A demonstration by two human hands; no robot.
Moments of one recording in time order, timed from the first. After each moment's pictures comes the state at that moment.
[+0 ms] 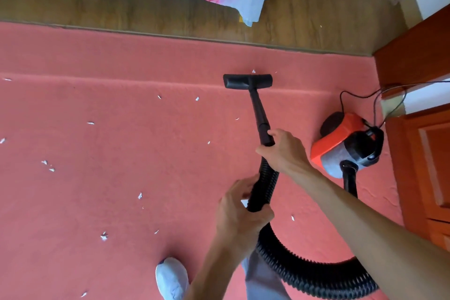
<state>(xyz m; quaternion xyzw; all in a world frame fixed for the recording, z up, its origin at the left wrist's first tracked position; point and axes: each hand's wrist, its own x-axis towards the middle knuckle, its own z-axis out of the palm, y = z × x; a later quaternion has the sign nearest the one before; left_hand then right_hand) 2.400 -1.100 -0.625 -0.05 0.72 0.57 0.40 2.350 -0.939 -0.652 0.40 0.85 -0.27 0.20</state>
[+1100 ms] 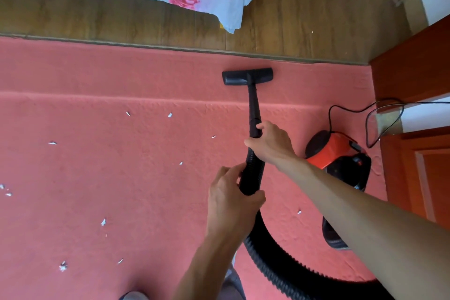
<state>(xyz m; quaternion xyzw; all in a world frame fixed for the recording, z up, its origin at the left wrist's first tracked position) 2.320 -0.927 -0.638 -0.01 0.82 0.46 0.33 2.273 -0.782 -0.681 0.39 0.83 -0.31 0.24</state>
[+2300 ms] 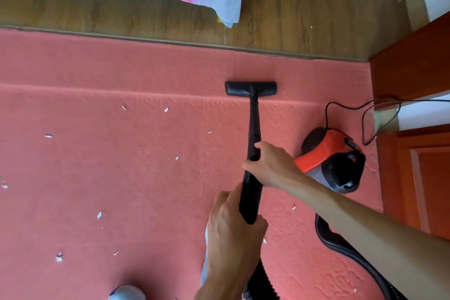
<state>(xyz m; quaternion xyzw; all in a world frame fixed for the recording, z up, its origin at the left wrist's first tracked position) 2.369 -0.923 -0.623 -0.02 0.84 0.40 0.36 2.316 -0.786 -0.660 0.33 0.84 -0.26 0.35</state>
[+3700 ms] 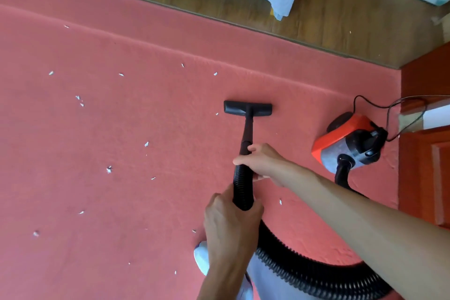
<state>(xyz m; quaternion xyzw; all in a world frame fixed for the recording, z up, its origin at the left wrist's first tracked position) 2.565 -1.084 -0.587 -0.18 0.84 0.45 0.26 2.477 -0.963 -0.652 0.35 0.73 -0.45 0.37</state>
